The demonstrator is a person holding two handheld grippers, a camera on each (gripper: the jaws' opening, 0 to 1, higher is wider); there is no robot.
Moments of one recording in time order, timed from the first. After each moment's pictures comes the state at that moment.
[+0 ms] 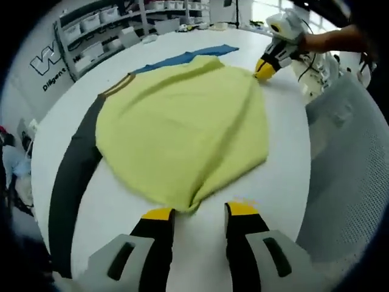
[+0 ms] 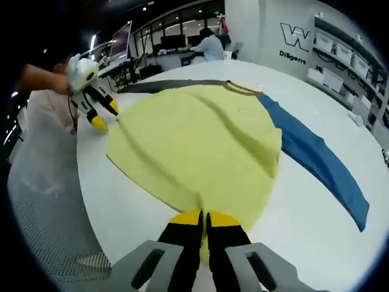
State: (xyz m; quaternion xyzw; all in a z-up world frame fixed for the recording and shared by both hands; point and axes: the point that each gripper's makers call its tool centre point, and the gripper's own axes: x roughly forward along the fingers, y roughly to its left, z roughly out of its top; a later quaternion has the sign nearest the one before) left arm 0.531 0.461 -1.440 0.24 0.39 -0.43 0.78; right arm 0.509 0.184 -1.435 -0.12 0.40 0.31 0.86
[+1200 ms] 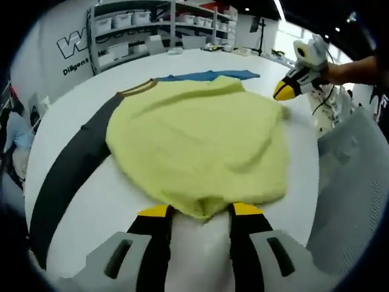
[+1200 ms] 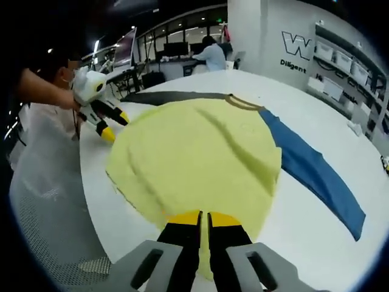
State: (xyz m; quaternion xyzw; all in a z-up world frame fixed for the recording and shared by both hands) left arm 0.542 0.445 -1.441 0.16 0.35 -0.42 0.82; right arm 0.517 0.195 -1.416 -0.13 0.37 0.31 0.87
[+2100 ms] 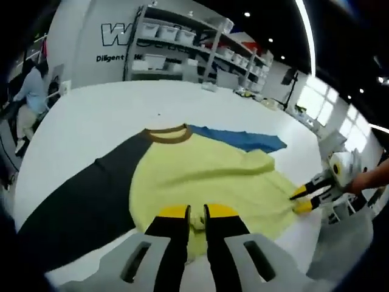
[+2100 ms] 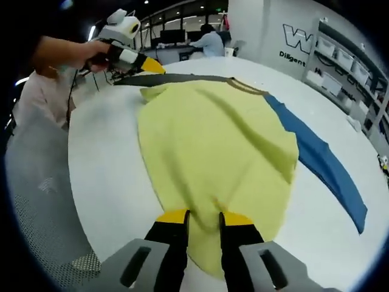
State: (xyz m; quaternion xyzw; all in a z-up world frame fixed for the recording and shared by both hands) left arm 0.645 0.410 -1.379 0.00 0.33 -0.35 0.88; right arm 0.520 0.201 -1.447 -0.15 0.40 0.27 0.86
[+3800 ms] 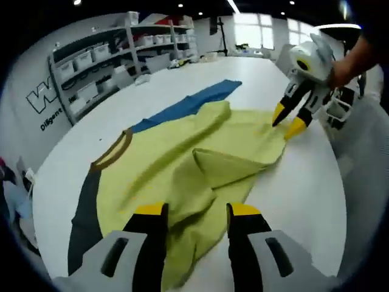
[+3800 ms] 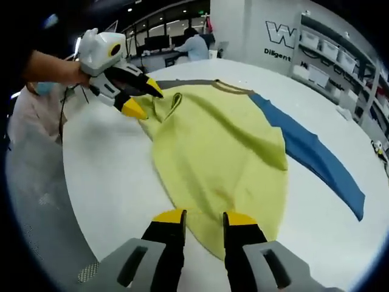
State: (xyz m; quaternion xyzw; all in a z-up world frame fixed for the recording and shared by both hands) left arm 0.620 0.355 -1.419 0.28 0.26 -0.50 0.78; right arm 0.513 0.199 -1.441 -0.13 0.40 0.25 0.87
